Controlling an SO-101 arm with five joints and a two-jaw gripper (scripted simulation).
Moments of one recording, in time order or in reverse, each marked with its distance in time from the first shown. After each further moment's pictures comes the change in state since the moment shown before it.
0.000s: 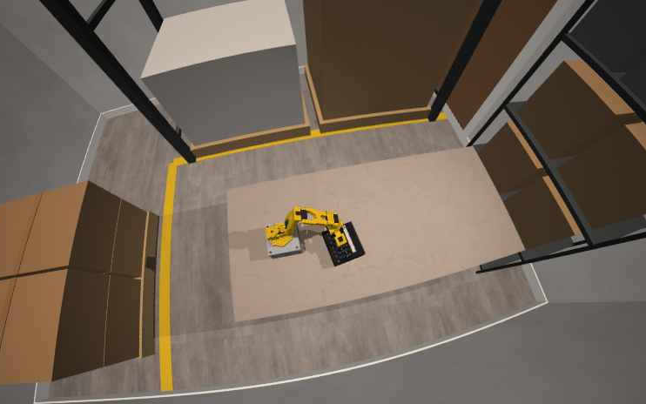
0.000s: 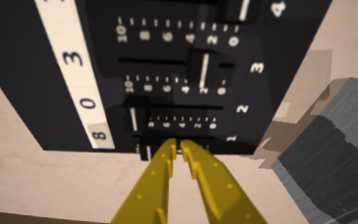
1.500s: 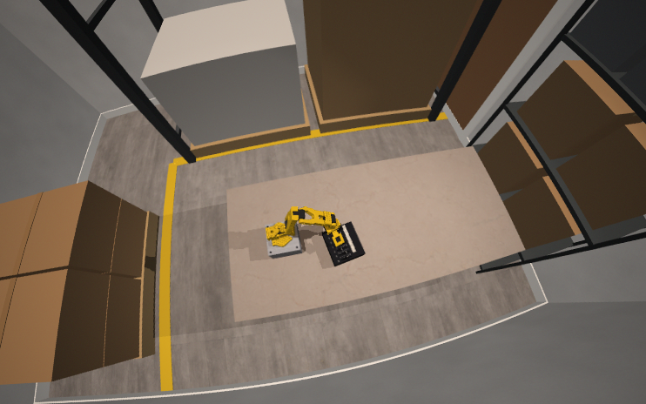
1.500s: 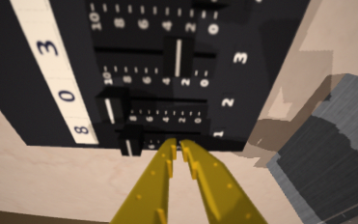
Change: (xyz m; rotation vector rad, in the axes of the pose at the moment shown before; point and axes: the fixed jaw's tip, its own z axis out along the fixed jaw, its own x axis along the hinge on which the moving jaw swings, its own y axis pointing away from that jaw) arm 0.005 -0.009 0.000 -0.002 0.002 -0.003
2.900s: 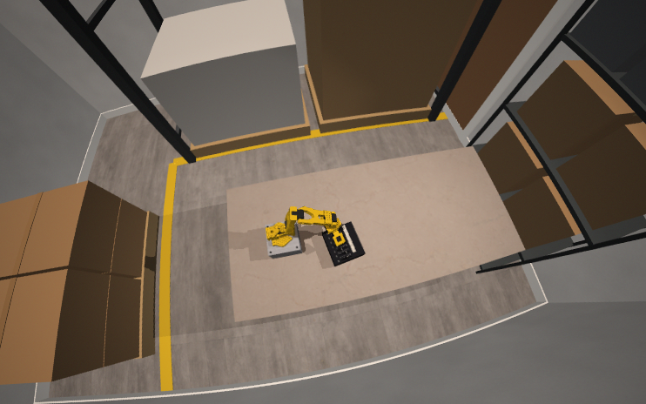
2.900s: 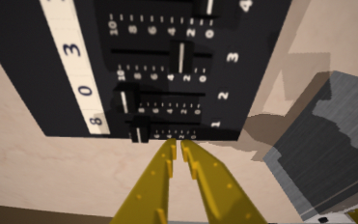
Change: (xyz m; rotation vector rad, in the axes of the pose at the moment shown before) arm -0.002 0.002 -0.012 0.003 0.001 0.006
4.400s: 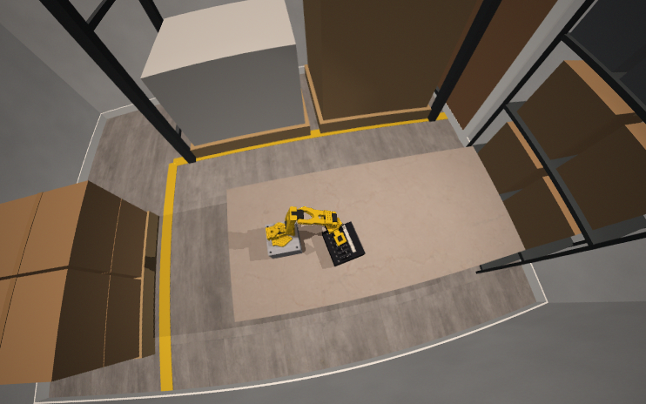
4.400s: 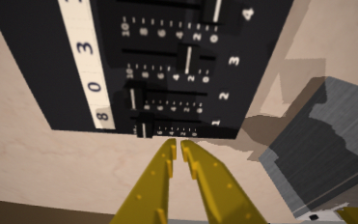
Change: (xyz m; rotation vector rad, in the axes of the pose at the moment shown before) arm -0.002 0.002 -0.005 -0.002 -0.001 -0.035
